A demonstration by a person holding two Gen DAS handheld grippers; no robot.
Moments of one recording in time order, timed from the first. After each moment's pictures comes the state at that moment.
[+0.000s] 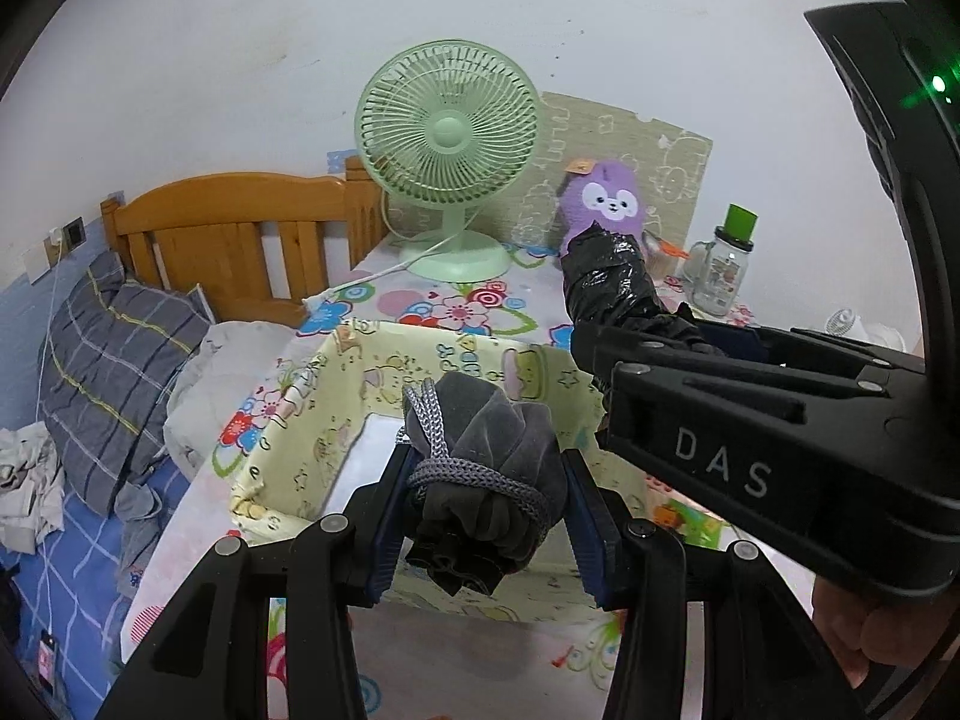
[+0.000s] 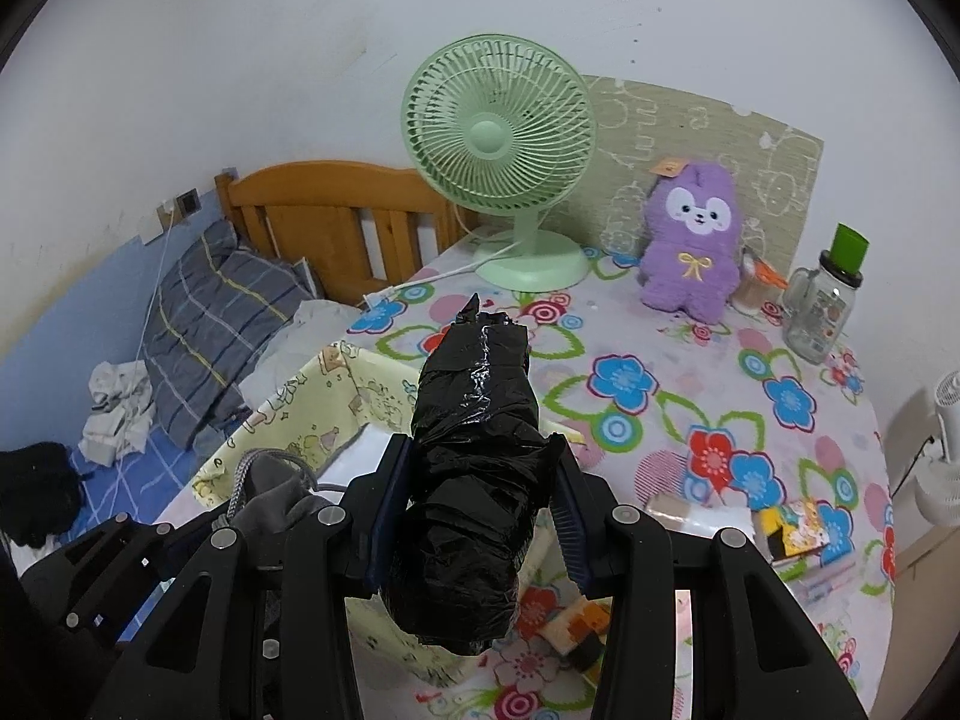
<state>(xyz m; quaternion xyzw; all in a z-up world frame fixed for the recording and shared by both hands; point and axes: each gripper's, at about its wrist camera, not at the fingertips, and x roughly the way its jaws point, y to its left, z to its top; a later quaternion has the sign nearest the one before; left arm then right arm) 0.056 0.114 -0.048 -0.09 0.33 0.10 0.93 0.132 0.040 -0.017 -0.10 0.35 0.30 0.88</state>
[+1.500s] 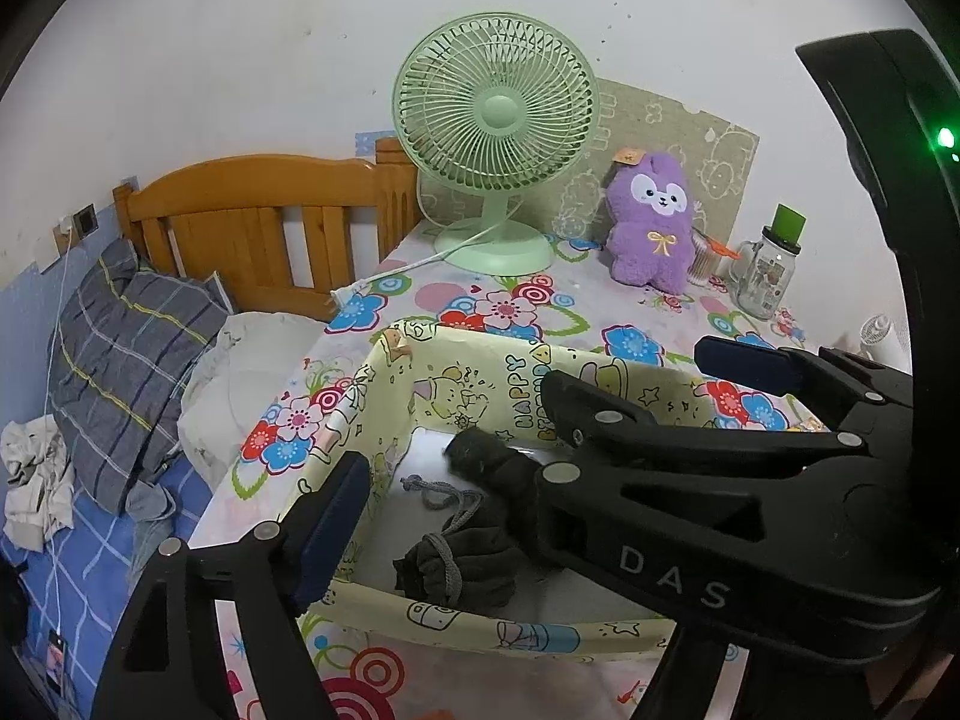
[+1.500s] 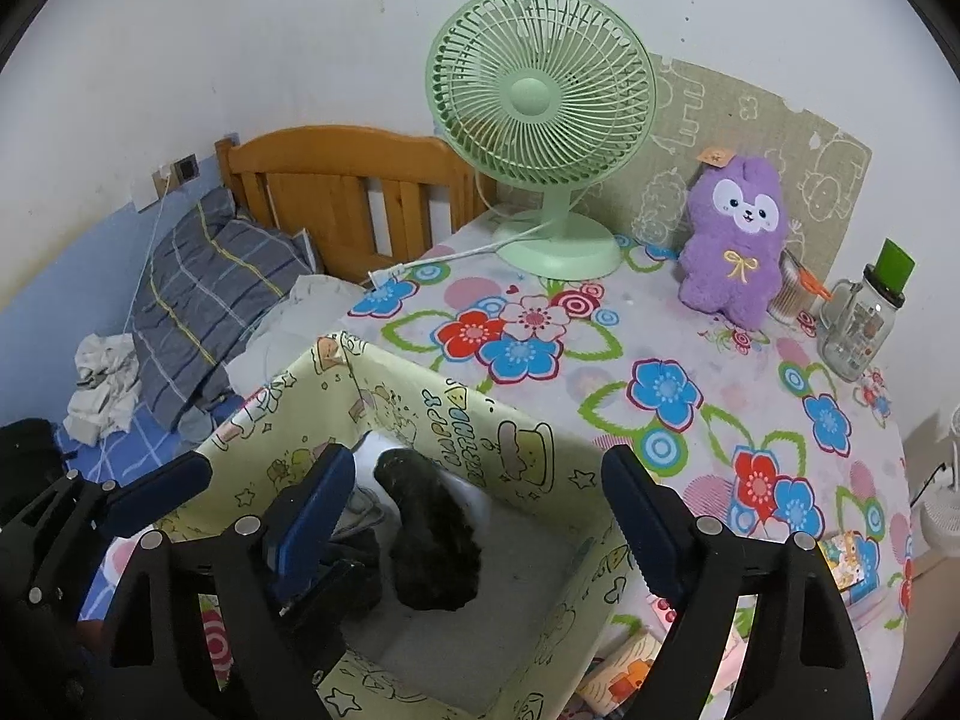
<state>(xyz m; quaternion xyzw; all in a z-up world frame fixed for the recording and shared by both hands) 0.080 0.151 -0.060 -0.10 0.34 0.12 0.93 0.159 0.089 -0.047 -0.13 0.37 0.30 0.87</state>
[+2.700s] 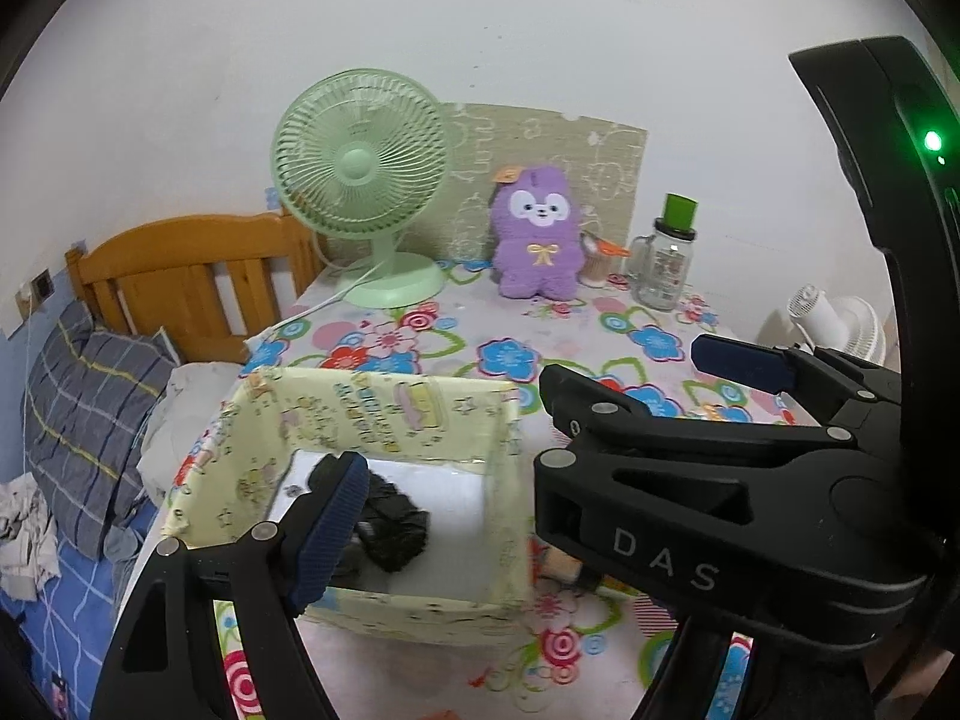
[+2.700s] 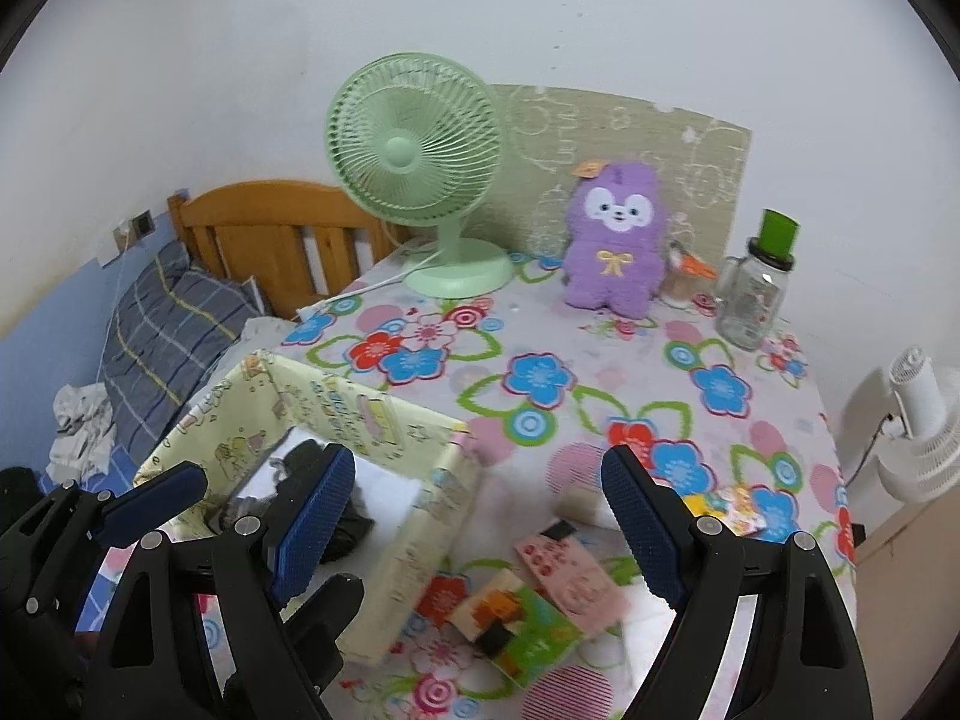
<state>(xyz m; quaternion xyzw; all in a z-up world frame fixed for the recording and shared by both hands) 0.072 0.053 -0.028 -0.05 0.32 0.06 0.94 0.141 -0.018 -0.012 -0.09 0.34 0.24 0.91</state>
